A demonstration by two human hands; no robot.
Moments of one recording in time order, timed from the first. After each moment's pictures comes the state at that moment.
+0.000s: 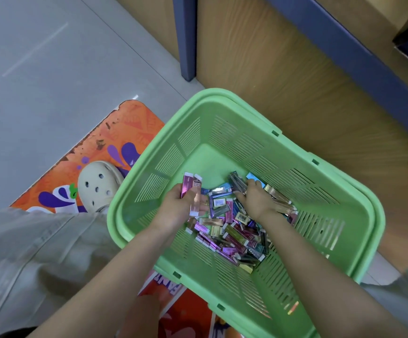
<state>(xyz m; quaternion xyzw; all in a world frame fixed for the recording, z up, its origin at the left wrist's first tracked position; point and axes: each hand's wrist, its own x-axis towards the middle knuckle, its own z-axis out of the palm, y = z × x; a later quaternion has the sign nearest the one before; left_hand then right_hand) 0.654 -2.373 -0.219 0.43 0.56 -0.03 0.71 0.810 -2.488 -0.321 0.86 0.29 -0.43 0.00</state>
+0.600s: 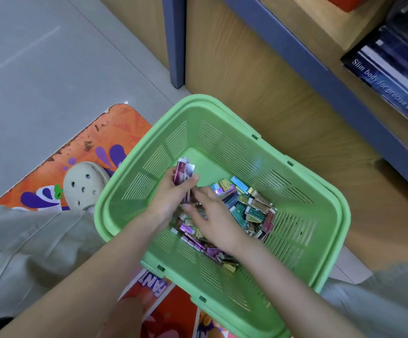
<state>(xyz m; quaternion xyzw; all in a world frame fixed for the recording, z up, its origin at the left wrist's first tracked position) 0.678 -2.374 -0.215 0.42 0.53 0.04 0.73 0.746 -2.478 -0.224 0.74 0.40 -0.46 -0.29</state>
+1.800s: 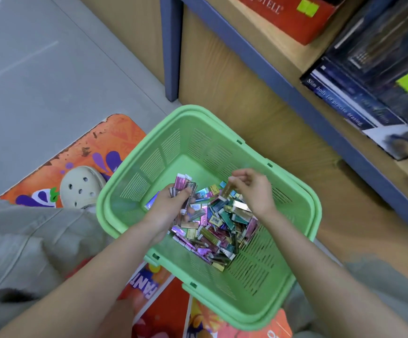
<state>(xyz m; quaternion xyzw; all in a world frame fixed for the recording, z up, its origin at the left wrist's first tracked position) 0.663 -2.395 -0.182 0.39 0.54 -0.03 0.75 0.829 -2.500 -0.222 0.86 0.22 -0.34 -0.31</state>
